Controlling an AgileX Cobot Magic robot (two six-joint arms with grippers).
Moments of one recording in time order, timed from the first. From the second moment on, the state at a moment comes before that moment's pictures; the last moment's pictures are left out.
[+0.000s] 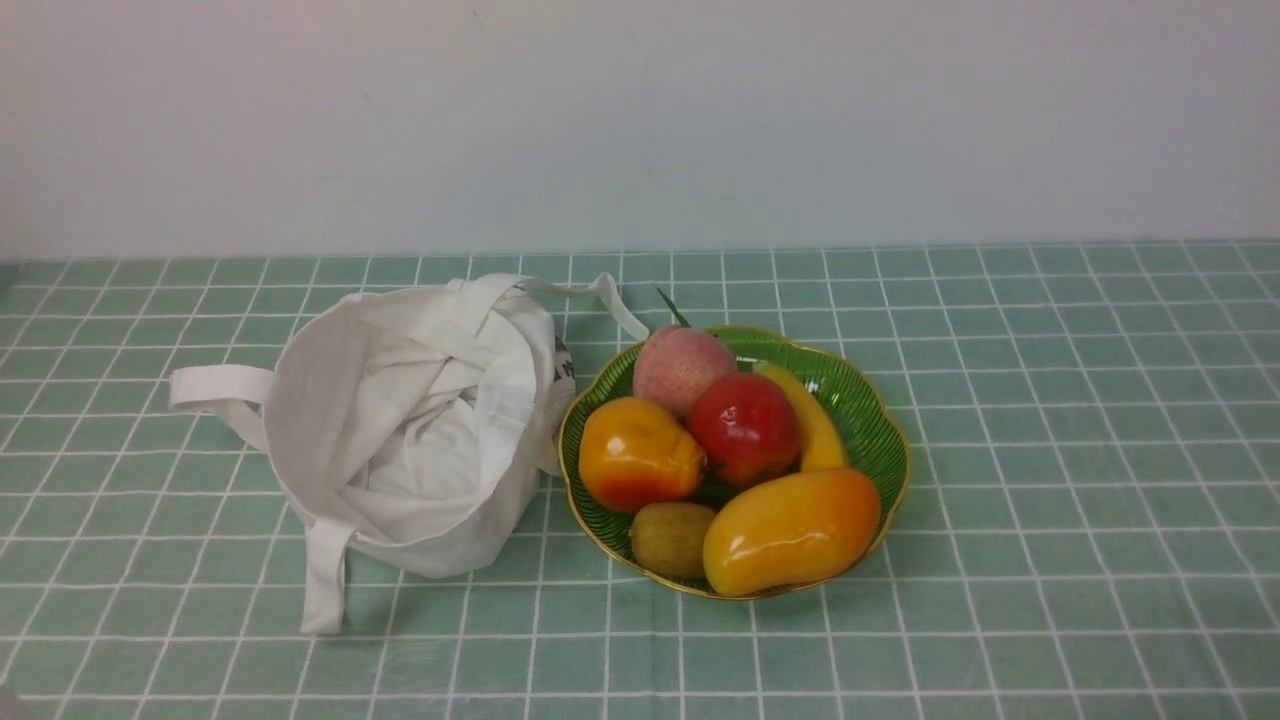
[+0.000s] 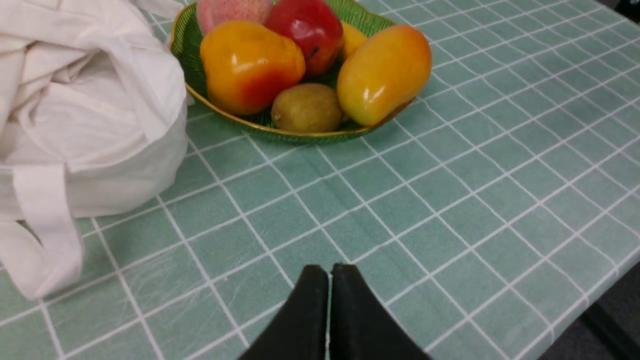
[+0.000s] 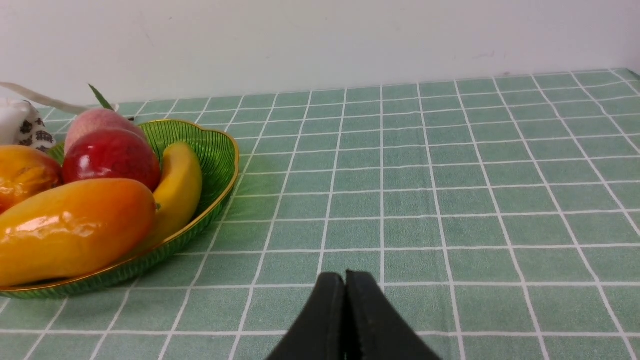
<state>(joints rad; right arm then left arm) 0.07 -0.01 0.02 0.03 0.37 0.07 -0.58 0.32 -0.26 -0.23 0.47 0.08</state>
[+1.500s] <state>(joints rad) 0.07 -0.01 0.02 0.03 0.37 0.07 -0.12 -0.01 0.03 0.03 0.37 -0.06</state>
